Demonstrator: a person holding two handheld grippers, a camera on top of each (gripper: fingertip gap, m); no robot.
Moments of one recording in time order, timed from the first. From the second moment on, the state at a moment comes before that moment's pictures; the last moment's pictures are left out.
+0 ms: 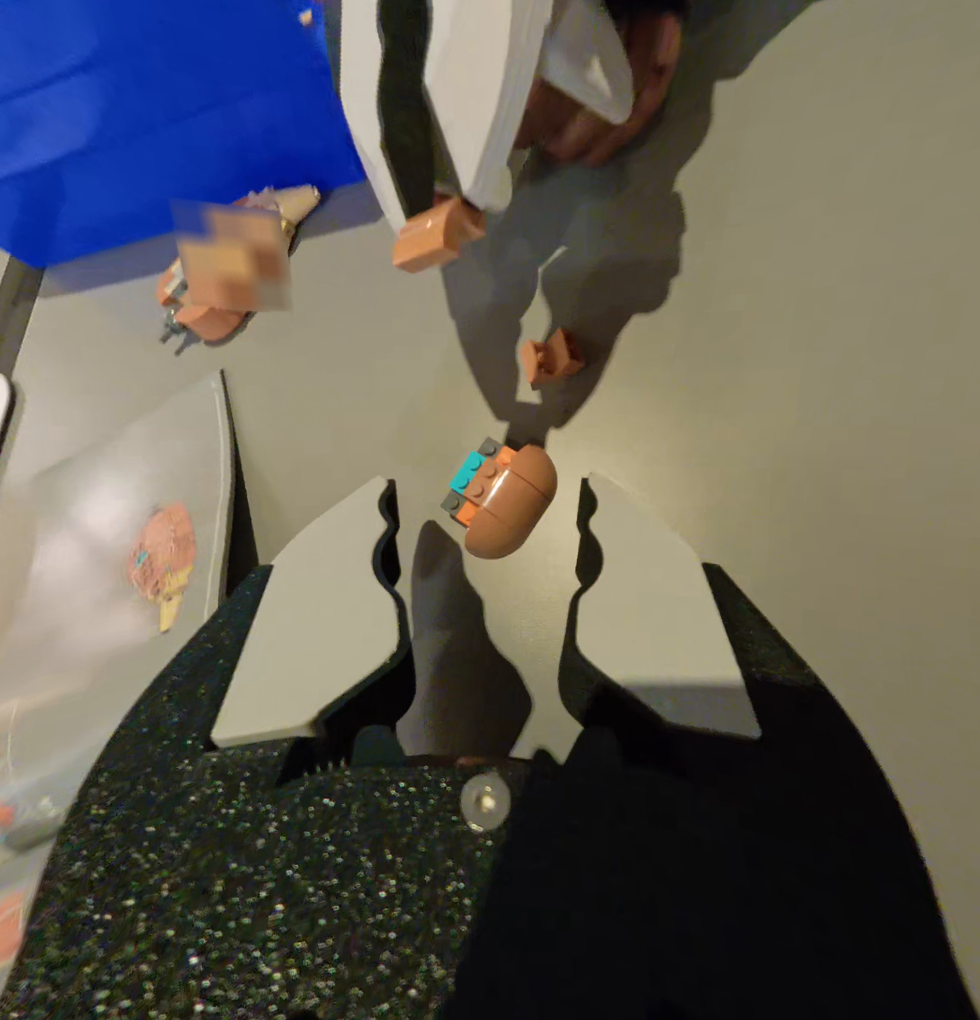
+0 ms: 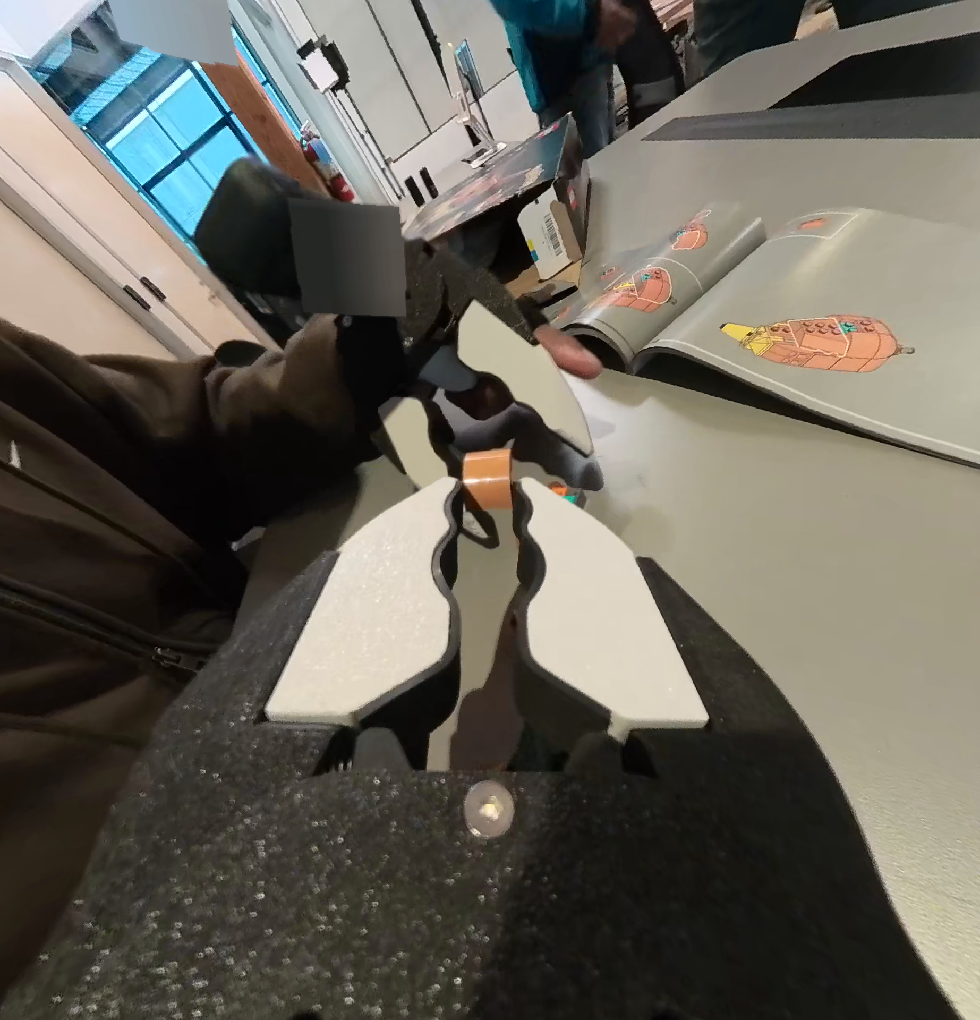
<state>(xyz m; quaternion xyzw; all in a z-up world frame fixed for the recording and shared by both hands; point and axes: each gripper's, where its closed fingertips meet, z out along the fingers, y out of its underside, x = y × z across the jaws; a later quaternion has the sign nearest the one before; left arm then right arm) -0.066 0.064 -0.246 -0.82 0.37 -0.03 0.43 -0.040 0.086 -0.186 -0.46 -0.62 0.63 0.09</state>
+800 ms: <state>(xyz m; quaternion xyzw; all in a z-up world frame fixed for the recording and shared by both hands) -0.048 0.059 -0.235 -0.82 0.32 -0.18 0.45 -0.037 0.083 -0.179 -0.44 -0.61 0.66 0.07</state>
